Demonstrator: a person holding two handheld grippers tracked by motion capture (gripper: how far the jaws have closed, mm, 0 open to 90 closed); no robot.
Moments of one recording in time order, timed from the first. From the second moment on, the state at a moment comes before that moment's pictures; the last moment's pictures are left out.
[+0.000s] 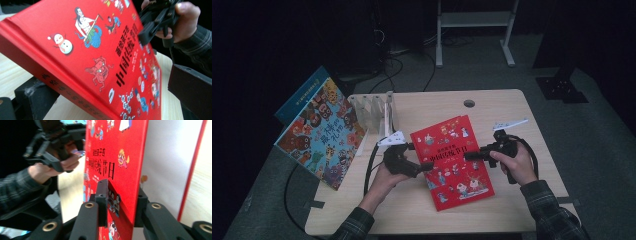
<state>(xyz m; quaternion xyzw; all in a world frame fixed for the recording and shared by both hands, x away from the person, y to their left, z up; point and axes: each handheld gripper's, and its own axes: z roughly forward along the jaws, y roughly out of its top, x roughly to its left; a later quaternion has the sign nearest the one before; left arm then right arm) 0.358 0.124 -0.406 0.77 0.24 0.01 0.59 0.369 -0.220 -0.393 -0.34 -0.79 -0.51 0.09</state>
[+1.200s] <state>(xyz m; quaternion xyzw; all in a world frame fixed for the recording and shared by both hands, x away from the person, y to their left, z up) 0.340 0.124 -0.374 0.74 0.19 0.06 0.65 0.322 -0.197 -0.393 -0.35 -0.80 -0.47 -0.11</state>
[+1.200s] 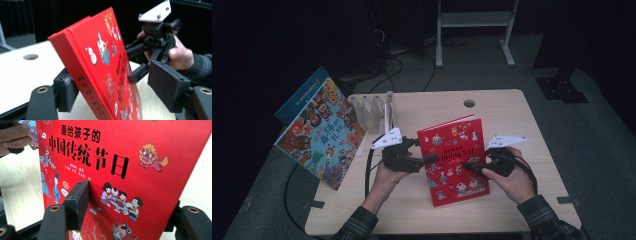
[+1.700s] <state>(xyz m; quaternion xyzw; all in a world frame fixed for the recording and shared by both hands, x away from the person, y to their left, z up) 0.336 0.135 -0.360 0.72 0.17 0.10 0.66 0.312 -0.181 -0.394 -0.30 -0.81 -0.47 -0.20</state>
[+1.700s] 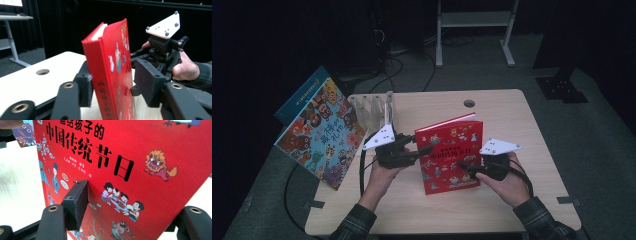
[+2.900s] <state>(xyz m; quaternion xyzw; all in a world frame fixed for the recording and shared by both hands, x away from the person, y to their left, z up) 0.331 0.125 -0.355 0.74 0.17 0.09 0.65 0.326 -0.237 -0.422 -0.36 -0.80 -0.46 -0.17</state>
